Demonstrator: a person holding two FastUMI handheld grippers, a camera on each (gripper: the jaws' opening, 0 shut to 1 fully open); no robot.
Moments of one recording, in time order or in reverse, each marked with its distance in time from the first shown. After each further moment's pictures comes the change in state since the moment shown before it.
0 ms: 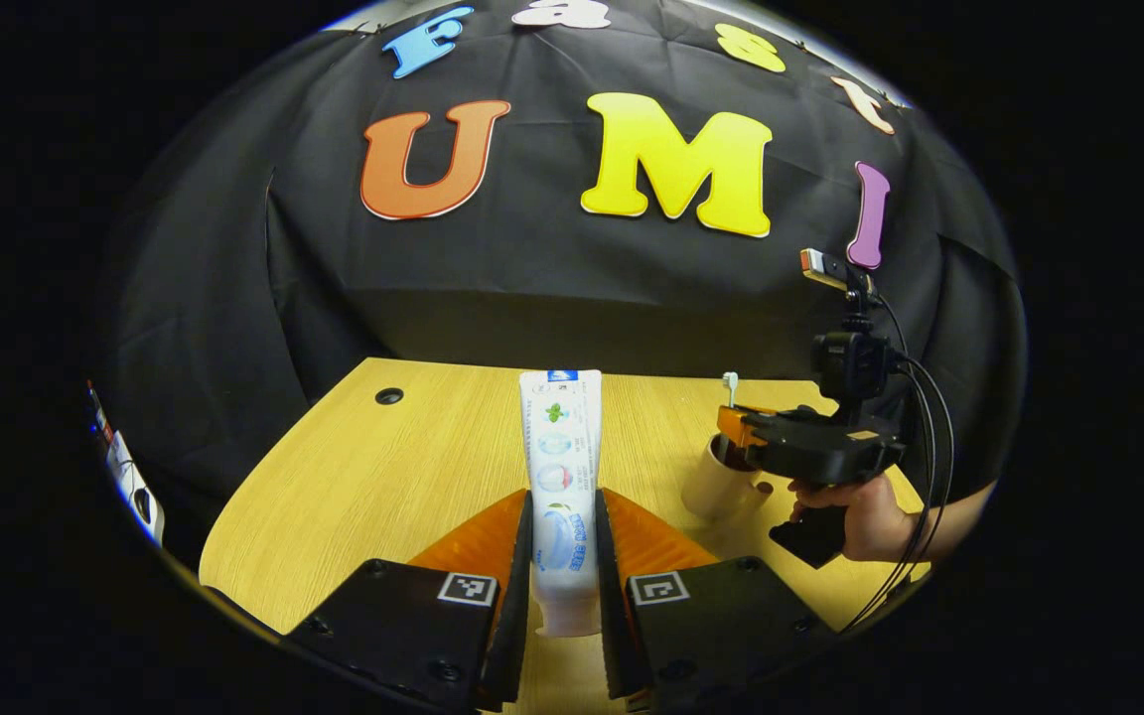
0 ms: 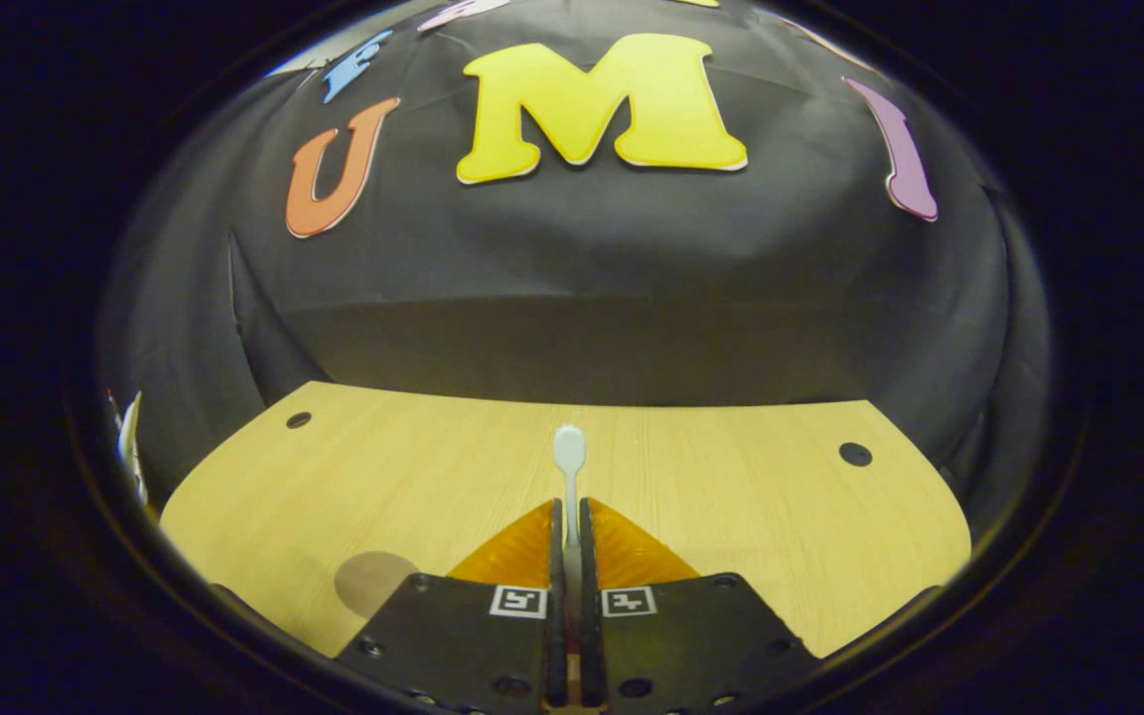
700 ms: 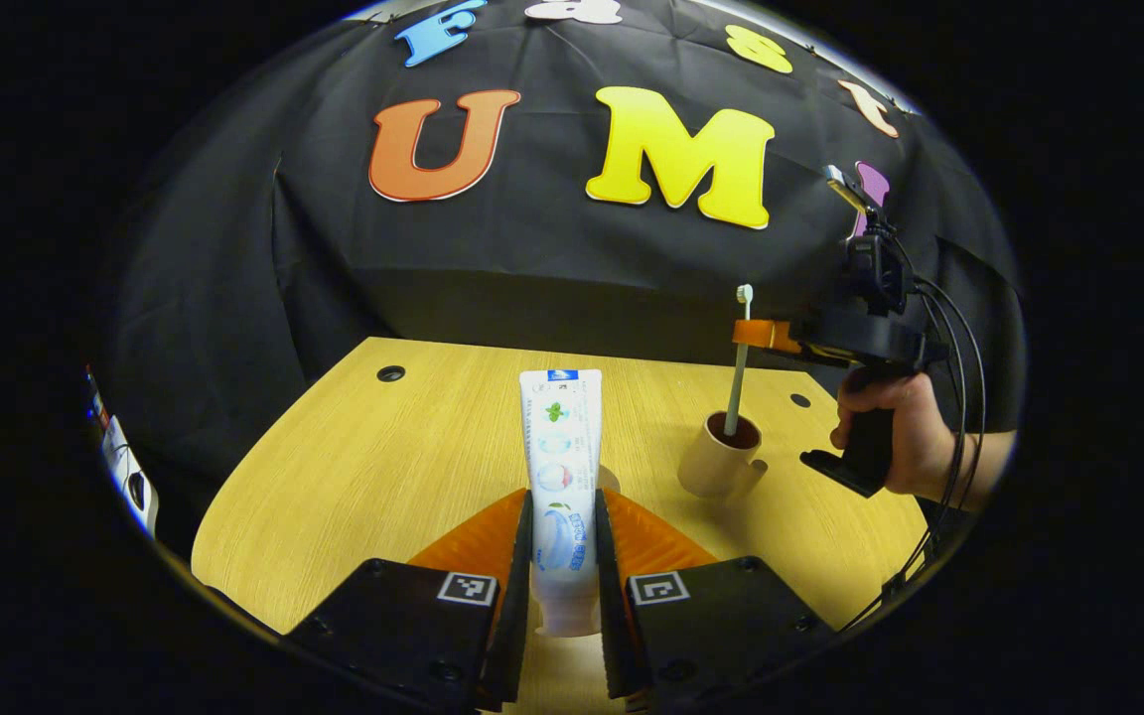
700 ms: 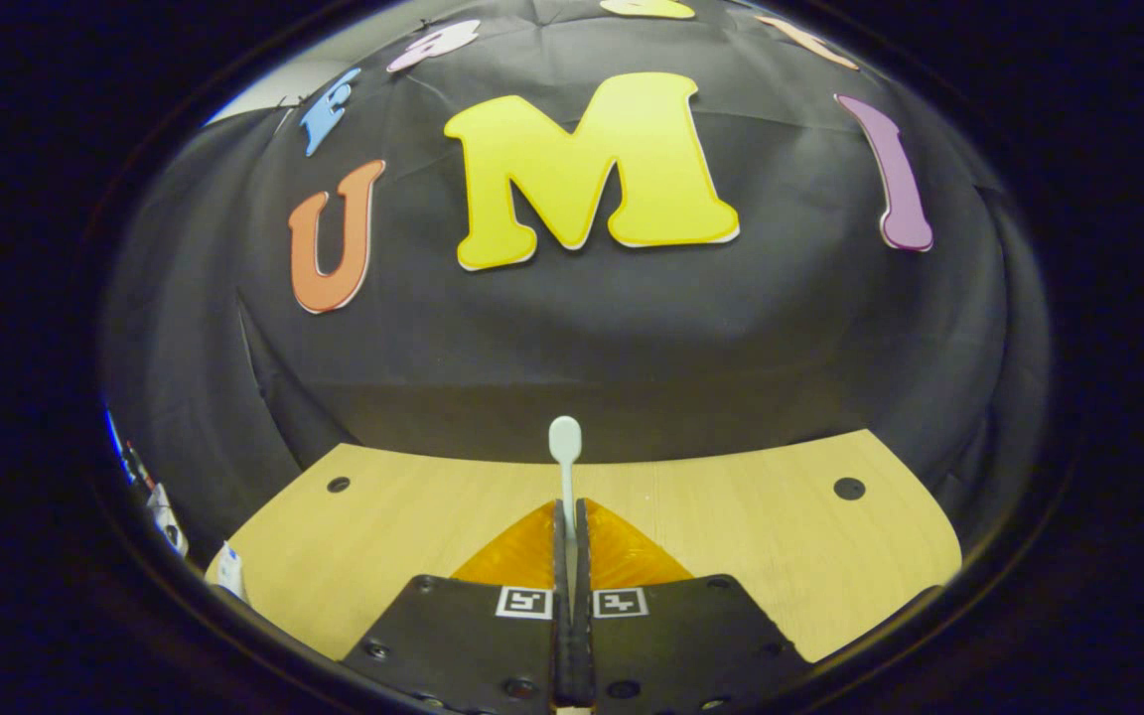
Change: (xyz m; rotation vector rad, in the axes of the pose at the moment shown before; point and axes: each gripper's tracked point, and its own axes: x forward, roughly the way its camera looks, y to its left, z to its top) left arm -0.016 0.010 -0.025 -0.036 0.047 -0.012; right arm -0.024 0.012 0.073 0.061 -0.071 0.054
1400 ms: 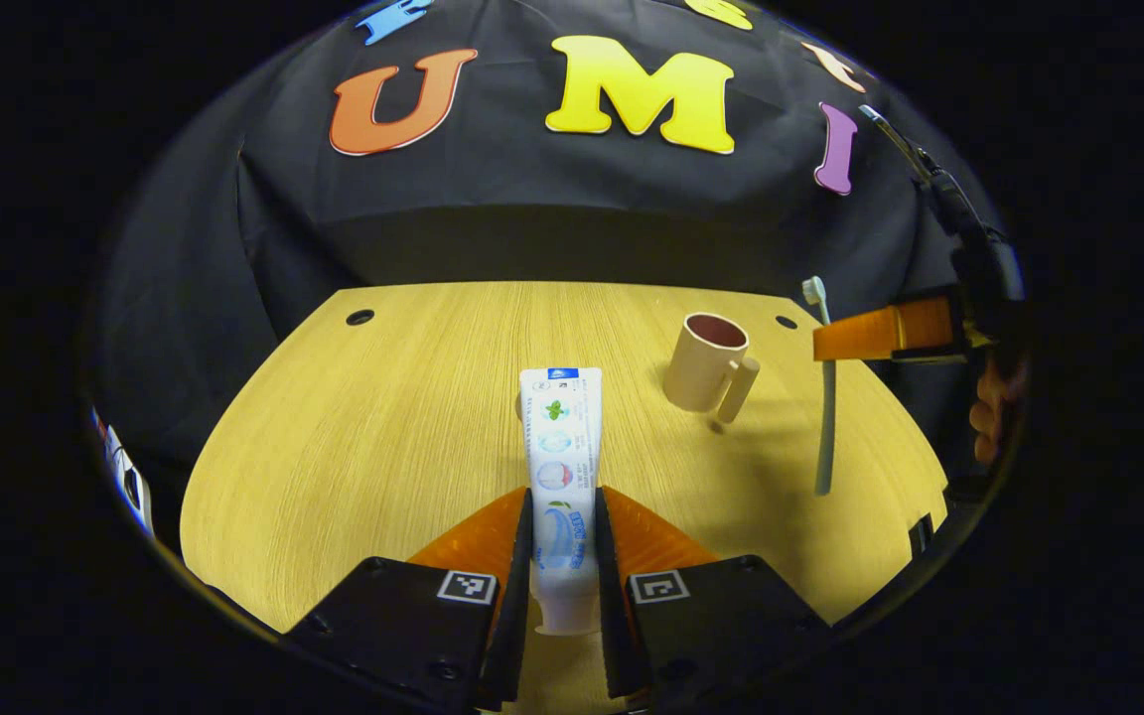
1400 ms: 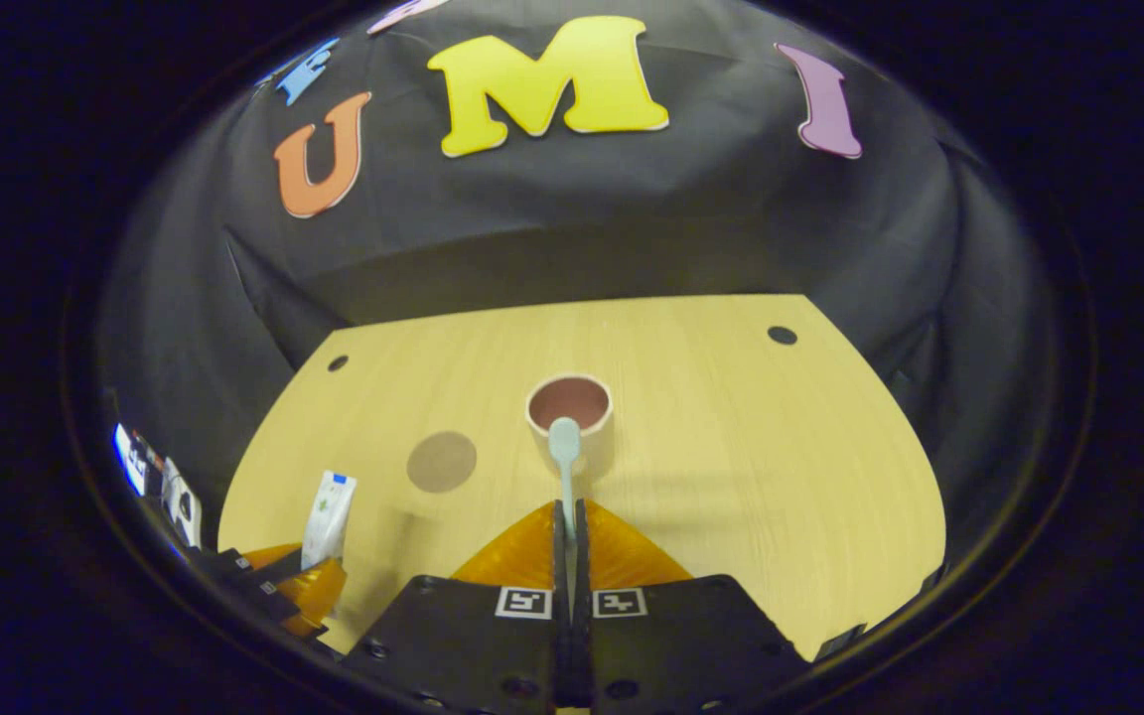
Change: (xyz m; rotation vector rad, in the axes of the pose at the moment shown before) left arm 0.003 -0.020 -0.071 0.073 0.130 -0.062; right arm -0.140 -0.008 -0.086 0.070 0.327 -0.086
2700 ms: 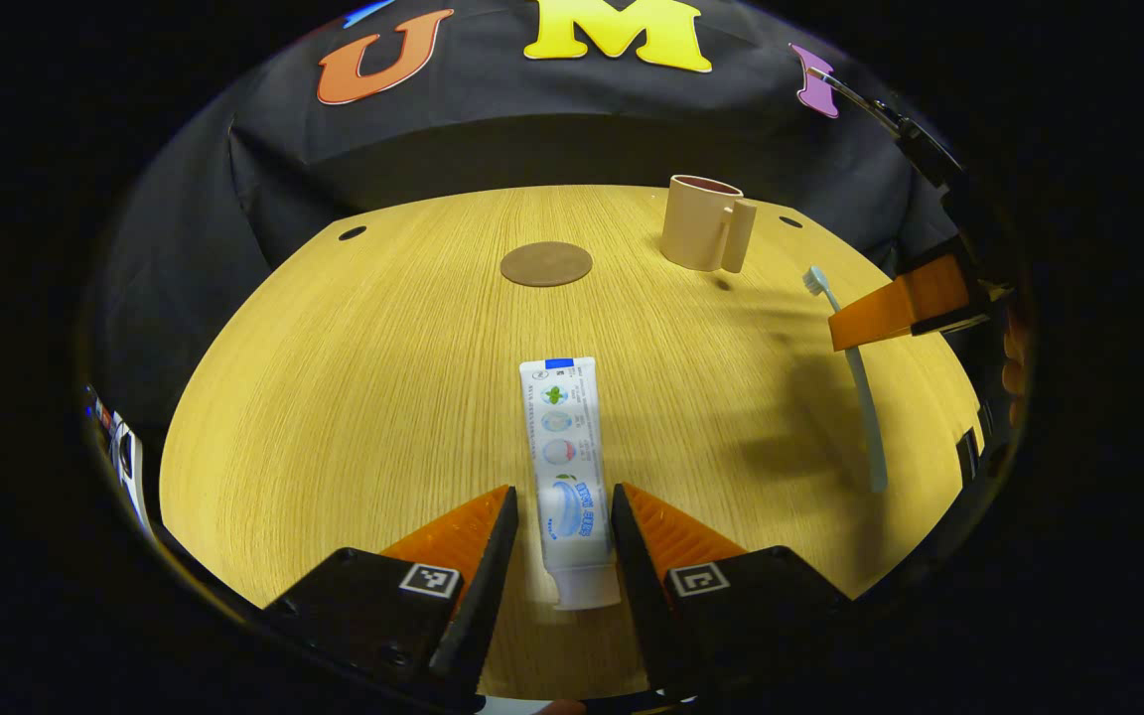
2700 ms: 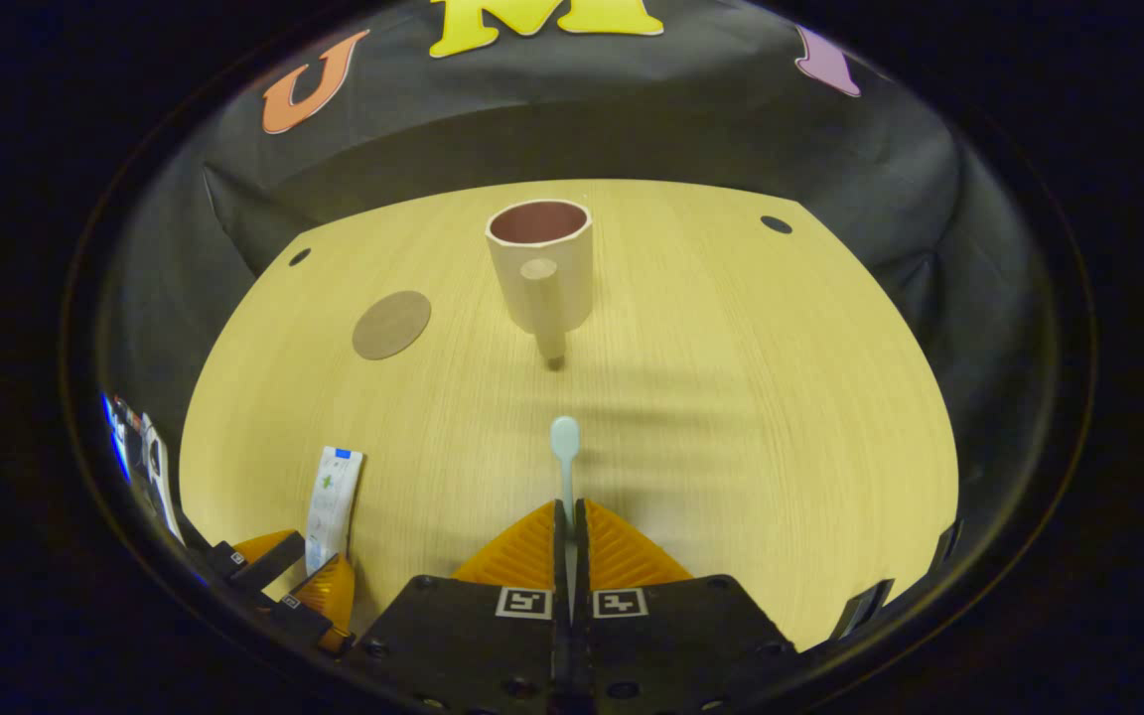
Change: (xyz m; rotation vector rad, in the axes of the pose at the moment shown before) left arm 0.002 -0.012 -0.143 0.052 0.230 0.038; right arm 0.007 -0.030 -0.157 -0.032 0.322 -0.100
